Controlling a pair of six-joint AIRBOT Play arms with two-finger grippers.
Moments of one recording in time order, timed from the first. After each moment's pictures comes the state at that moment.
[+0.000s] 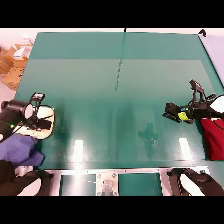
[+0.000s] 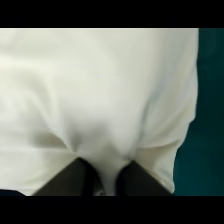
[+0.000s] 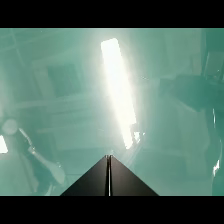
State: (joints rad) left arm -0.04 -1.07 0.66 1.83 -1.07 -1.67; right arm -0.07 -0.87 0.74 -1.21 1.16 1.77
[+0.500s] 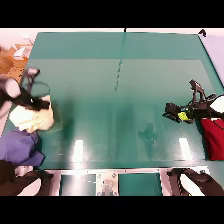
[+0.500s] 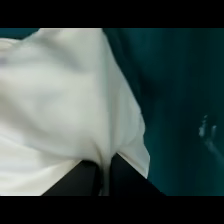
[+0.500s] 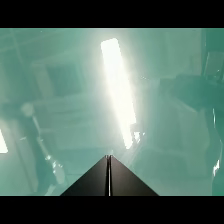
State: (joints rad) left arm -0.05 -1.06 1.03 1.63 -1.21 -1.51; right arm -0.07 -0.87 0.74 -1.21 1.16 1.77
